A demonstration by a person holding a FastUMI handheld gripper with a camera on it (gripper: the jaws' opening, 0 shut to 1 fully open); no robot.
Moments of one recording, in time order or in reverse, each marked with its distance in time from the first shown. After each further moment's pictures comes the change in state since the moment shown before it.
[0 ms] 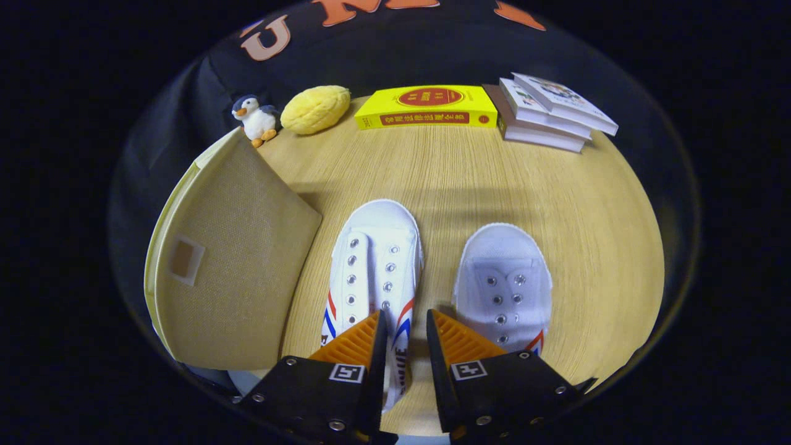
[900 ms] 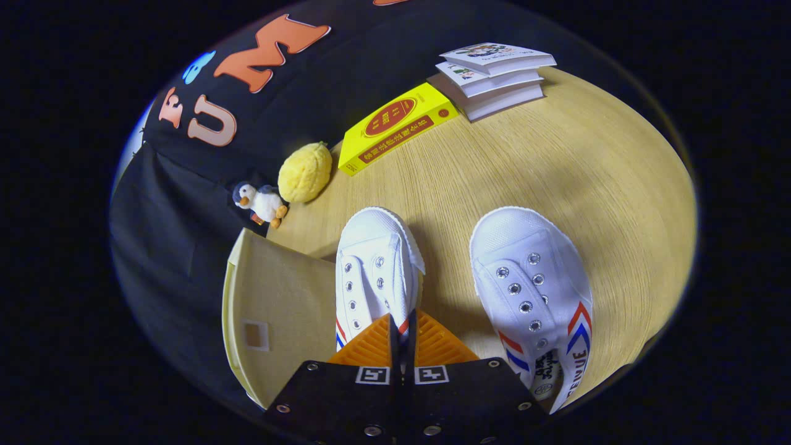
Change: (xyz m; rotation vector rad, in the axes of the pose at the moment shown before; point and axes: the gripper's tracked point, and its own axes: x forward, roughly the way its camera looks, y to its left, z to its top) arm -0.027 0.023 0.034 0.497 -0.110 0.250
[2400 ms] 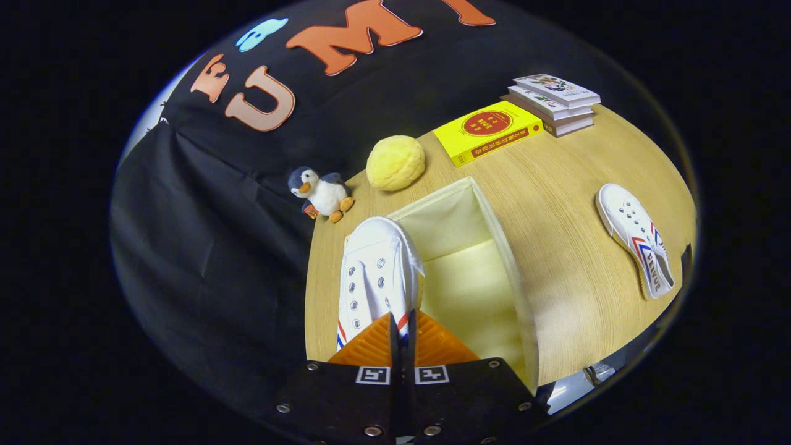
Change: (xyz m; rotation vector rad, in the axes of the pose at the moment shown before) arm -0.004 0.237 -0.078 -0.028 -0.059 -0.052
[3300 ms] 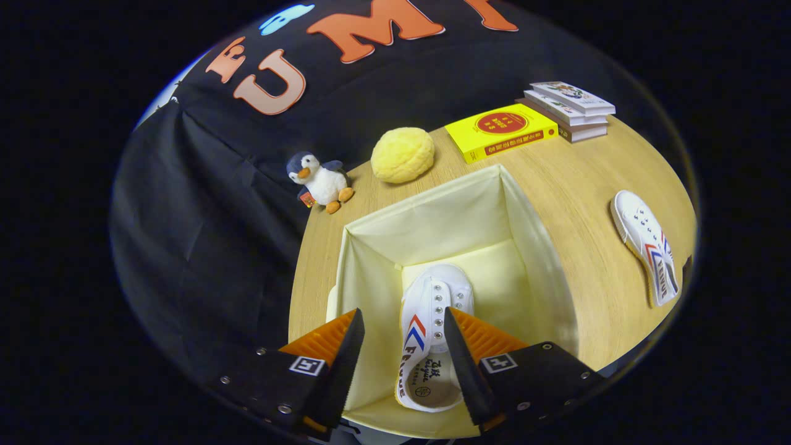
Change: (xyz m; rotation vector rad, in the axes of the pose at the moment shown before) arm 0.014 0.013 -0.002 -0.100 -0.049 -0.006
